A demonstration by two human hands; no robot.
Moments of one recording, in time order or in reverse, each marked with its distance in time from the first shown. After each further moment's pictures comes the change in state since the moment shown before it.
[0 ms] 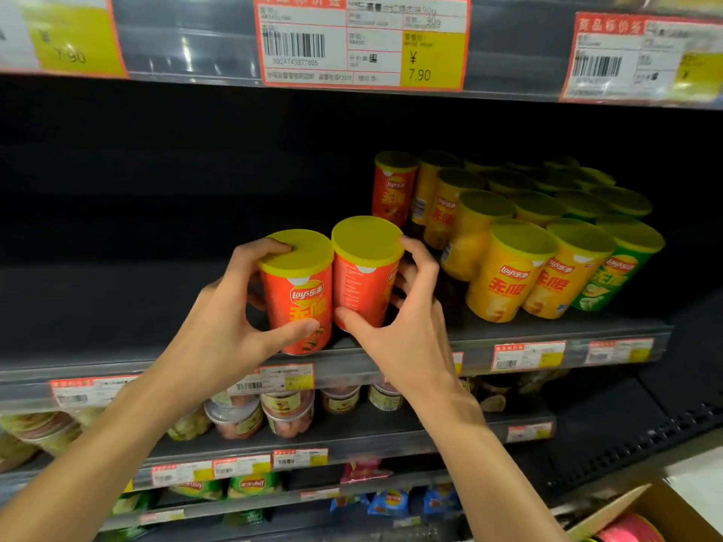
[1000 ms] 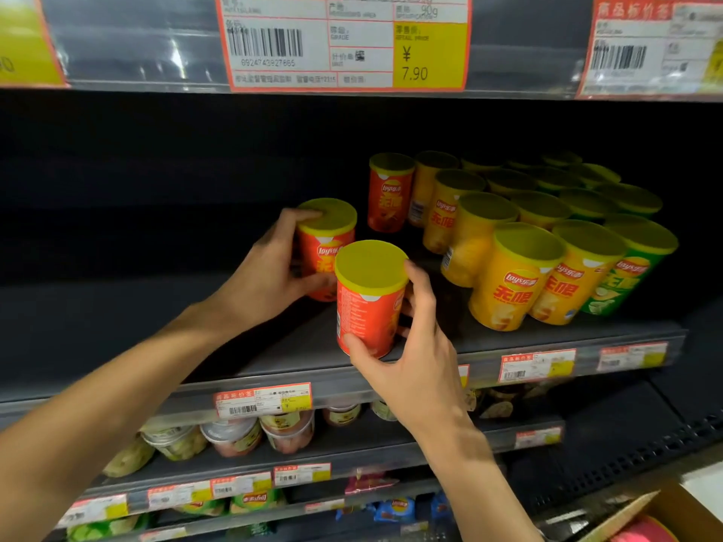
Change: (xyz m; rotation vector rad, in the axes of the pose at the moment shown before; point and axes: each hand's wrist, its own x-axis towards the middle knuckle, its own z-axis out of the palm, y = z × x) left_hand 0.096 -0.048 0.035 -0.033 -0.150 0.100; right_hand -0.012 0.021 0.001 -0.206 0.033 -0.036
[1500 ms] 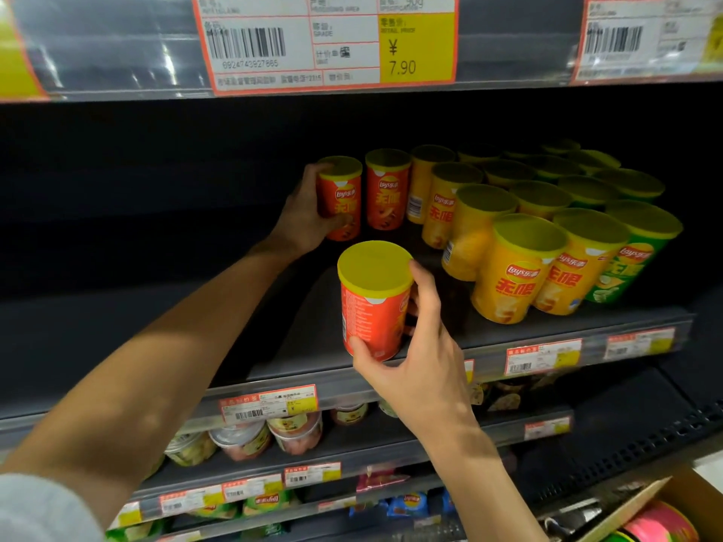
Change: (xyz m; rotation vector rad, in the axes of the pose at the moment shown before) left_hand 0.105 -0.039 0.027 -0.116 0.089 -0.116; right_hand -0.004 -0.002 0.001 -0.057 0.057 -0.001
